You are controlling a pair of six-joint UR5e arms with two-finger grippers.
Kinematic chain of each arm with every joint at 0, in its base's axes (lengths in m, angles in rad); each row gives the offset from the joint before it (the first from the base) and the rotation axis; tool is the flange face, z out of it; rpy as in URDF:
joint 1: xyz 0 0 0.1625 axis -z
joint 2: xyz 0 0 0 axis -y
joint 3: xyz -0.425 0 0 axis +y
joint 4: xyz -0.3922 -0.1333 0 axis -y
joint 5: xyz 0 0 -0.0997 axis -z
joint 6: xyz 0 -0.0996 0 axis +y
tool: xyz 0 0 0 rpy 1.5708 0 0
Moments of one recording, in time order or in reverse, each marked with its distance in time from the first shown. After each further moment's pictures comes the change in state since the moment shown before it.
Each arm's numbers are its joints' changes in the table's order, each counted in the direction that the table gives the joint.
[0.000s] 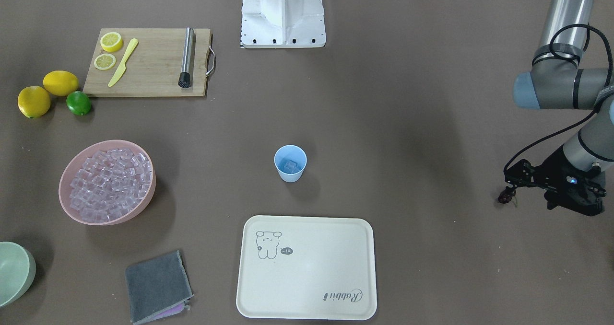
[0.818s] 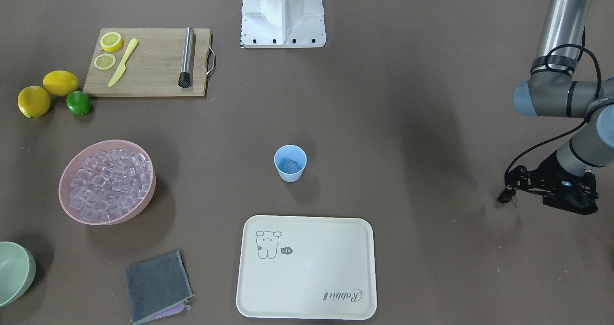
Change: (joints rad) left arm -0.025 0.035 -0.127 -0.132 0.006 0.127; right arm 0.048 0.051 0.029 0.011 -0.060 0.017
